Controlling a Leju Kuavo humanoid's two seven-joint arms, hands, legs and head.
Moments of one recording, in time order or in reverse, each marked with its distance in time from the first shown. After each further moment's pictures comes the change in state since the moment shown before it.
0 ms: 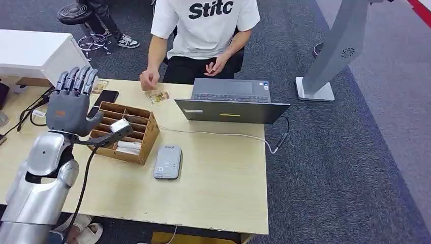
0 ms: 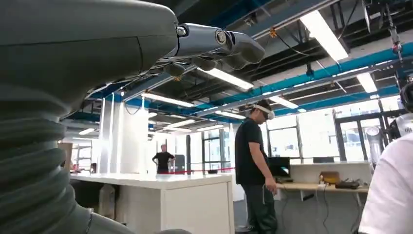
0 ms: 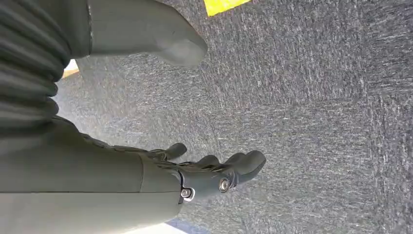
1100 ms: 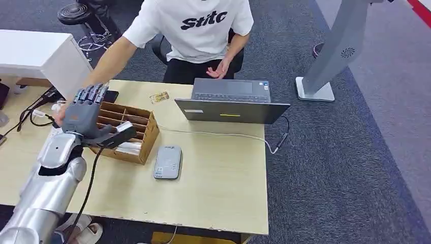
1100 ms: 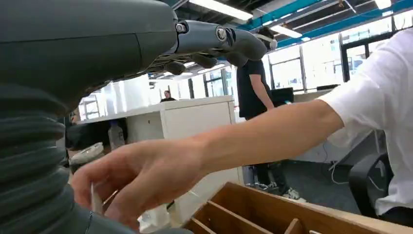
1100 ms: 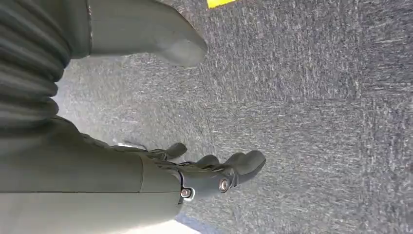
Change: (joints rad) left arm -0.098 -0.048 0.003 0.335 0.093 -0.041 -0.054; right arm -0.001 0.000 0.064 -0.002 0.016 0.000 0.015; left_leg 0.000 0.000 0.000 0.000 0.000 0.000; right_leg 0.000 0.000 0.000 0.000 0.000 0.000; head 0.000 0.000
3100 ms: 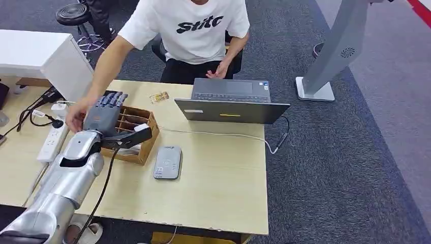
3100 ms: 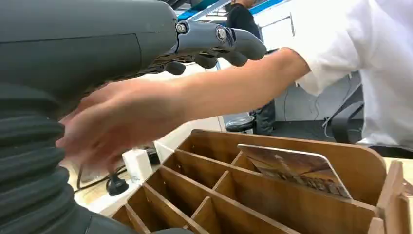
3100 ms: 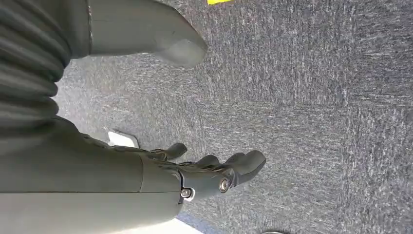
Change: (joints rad) left arm -0.098 -0.111 -0.022 0.246 -0.045 -0.027 0.001; right arm -0.006 0.000 0.060 -0.018 0.023 0.000 0.008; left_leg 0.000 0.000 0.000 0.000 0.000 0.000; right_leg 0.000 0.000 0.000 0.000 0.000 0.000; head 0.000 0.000
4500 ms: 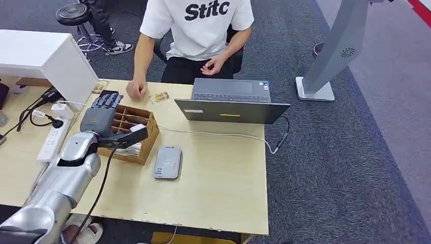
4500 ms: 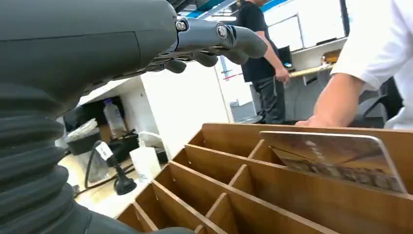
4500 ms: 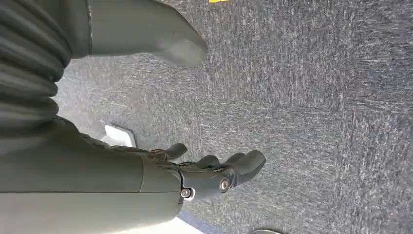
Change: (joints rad) left arm -0.041 0.012 0.000 0.118 -0.003 0.080 -0.006; right arm -0.003 0.000 0.046 -0.011 0.003 0.000 0.013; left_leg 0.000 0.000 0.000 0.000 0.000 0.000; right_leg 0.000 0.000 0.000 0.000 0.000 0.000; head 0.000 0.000
